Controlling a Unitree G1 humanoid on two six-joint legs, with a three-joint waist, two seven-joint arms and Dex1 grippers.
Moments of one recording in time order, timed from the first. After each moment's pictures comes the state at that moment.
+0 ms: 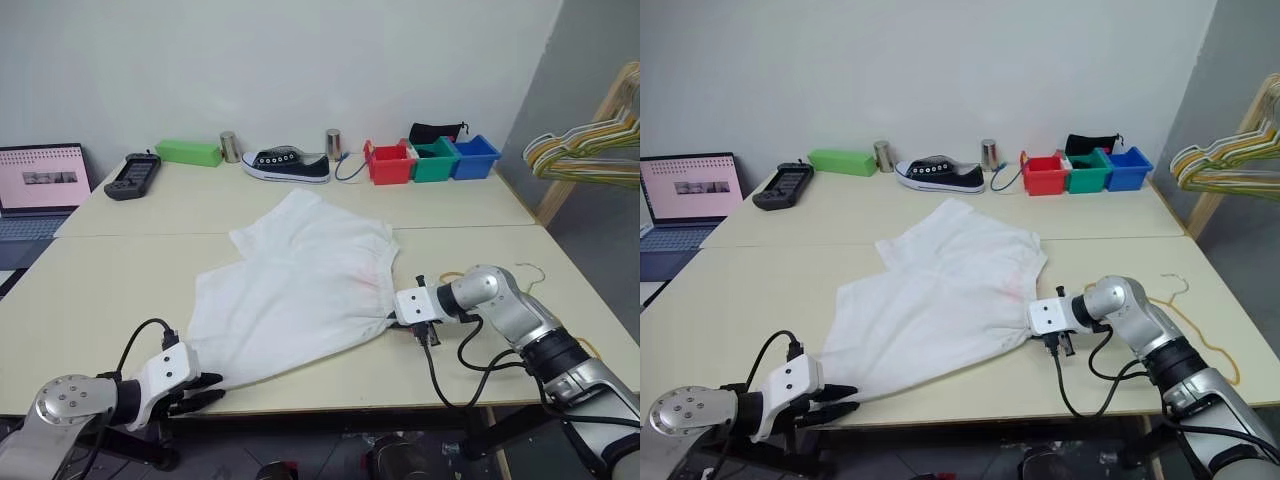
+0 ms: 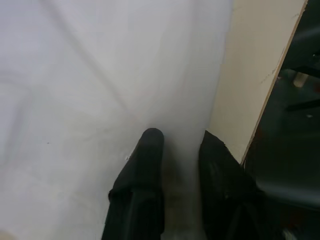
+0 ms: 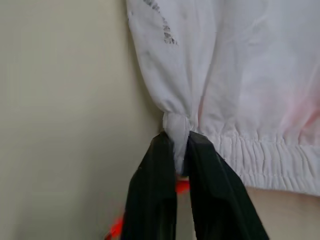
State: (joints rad) left arm 0.33 0.96 0.14 -0.14 -0.22 0.14 -1.06; right arm -0.59 -0.63 0.47 0.24 -0.21 -0.10 1.27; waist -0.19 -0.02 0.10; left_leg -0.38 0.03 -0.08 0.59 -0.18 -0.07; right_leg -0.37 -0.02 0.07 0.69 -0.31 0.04
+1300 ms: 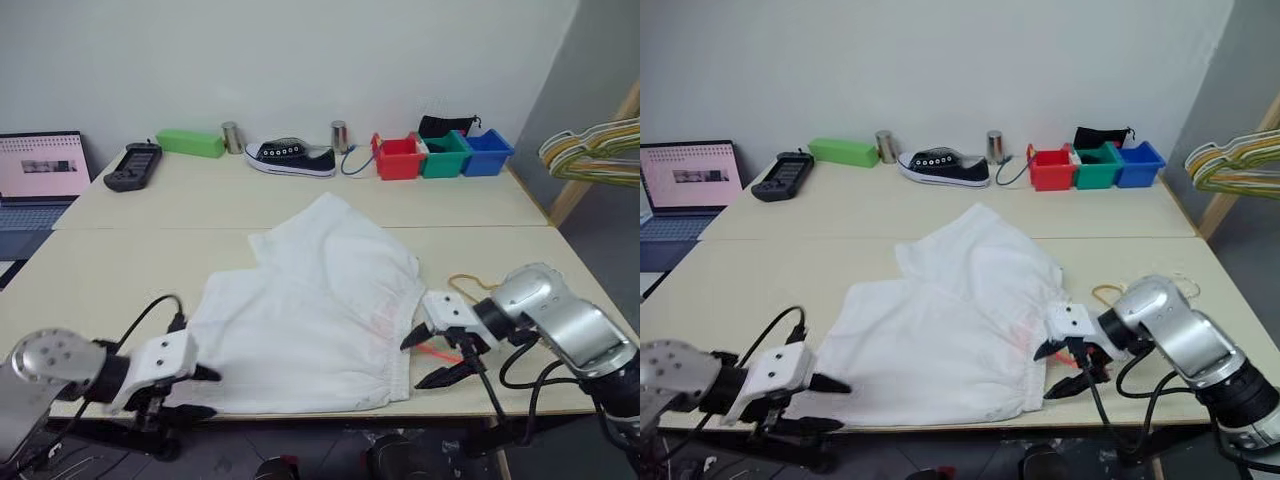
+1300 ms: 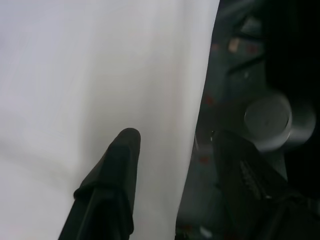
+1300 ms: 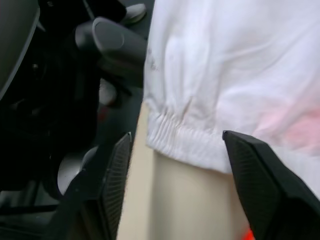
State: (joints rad) left arm 0.13 1.18 0.17 -0.45 -0.47 0.38 -1.30; right arm -0.47 -0.86 0.29 -0.36 0.24 0.68 1.44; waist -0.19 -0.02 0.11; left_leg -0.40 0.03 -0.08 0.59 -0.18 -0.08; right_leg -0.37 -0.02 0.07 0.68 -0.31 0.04
